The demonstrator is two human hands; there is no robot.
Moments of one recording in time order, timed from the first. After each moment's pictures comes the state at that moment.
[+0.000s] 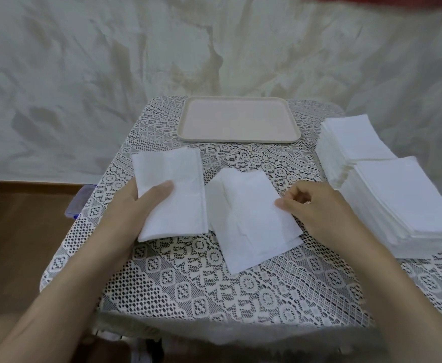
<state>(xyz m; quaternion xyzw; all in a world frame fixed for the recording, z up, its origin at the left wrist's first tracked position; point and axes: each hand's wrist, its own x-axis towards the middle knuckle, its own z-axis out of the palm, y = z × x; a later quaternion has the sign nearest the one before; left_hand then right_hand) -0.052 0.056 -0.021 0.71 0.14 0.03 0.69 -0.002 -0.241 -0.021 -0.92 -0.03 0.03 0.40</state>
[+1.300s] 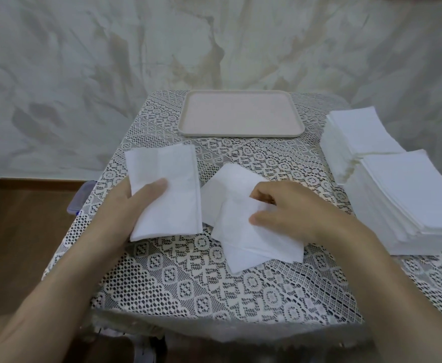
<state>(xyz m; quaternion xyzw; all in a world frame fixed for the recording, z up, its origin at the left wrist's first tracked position) -0.057 0.062 -0.017 0.72 0.14 0.03 0.68 0.008 -0.210 -0.014 -0.93 -0.20 0.15 0.28</state>
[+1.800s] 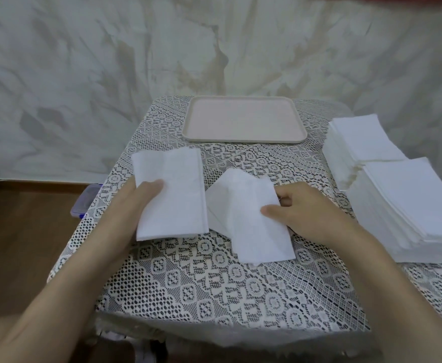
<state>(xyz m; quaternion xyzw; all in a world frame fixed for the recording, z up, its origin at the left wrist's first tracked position) -0.055 0.065 -0.019 0.69 0.15 0.04 0.71 0.010 -0.220 -0.017 -0.90 -0.11 0.16 0.40</state>
